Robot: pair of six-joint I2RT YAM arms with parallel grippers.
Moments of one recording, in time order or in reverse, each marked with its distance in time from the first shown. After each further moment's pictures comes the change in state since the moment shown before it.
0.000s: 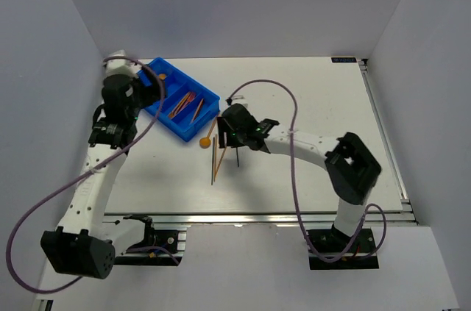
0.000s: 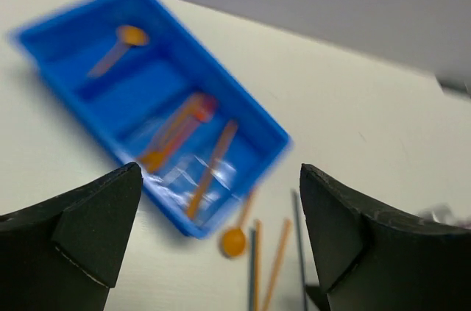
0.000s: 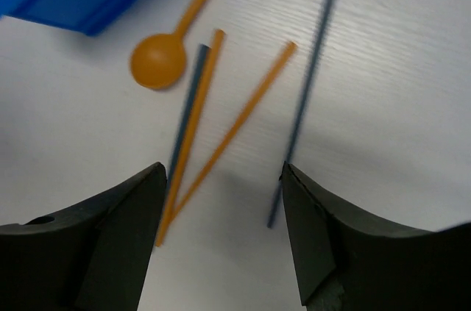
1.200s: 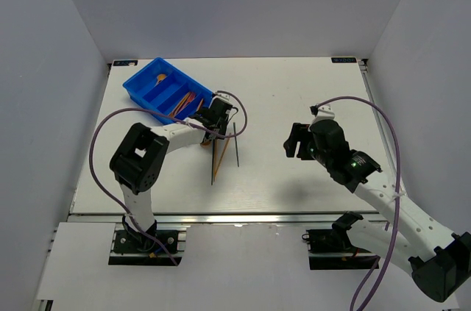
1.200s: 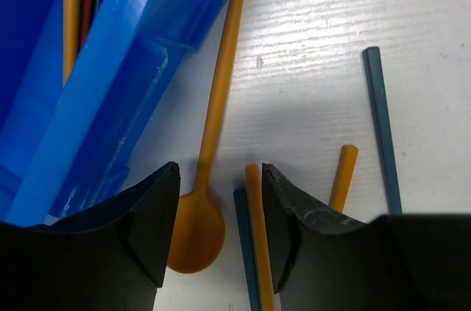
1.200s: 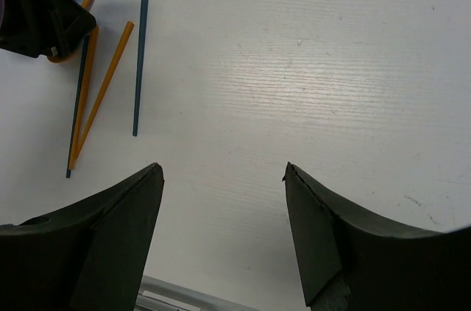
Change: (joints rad) left arm -0.513 0.775 0.045 0.087 -0.282 0.134; right arm -0.302 -0.940 -0.564 -0.182 -0.029 -0.099
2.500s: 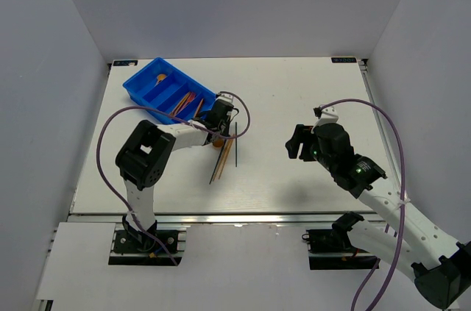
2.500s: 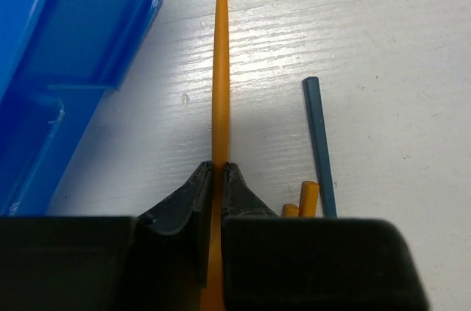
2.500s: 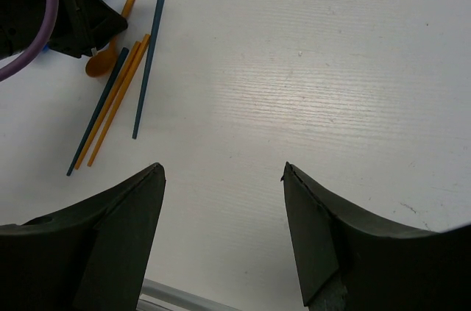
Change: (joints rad) left arm 0.000 0.061 -0.027 0.194 0.130 -0.046; right arm 0.000 -0.067 -0.032 0.023 0.001 -0.025
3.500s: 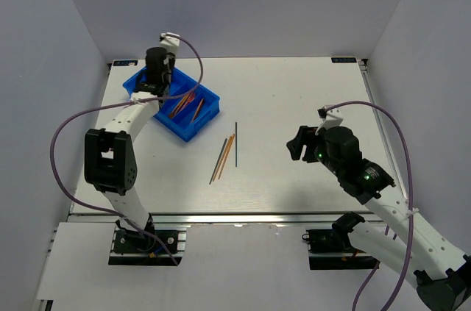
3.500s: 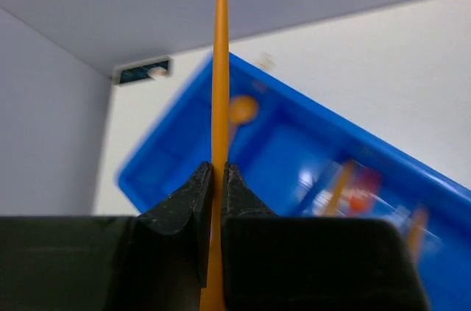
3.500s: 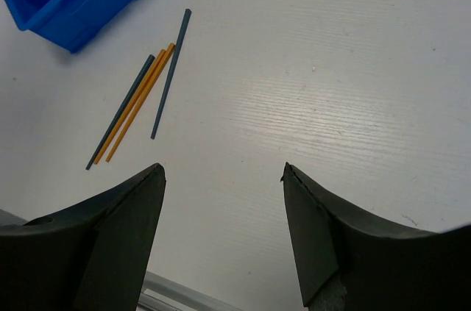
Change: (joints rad) left arm 0.395 -0.178 0.255 0.053 -0.031 0.566; right arm 0.000 -0.081 -0.002 0.000 -0.034 -0.035
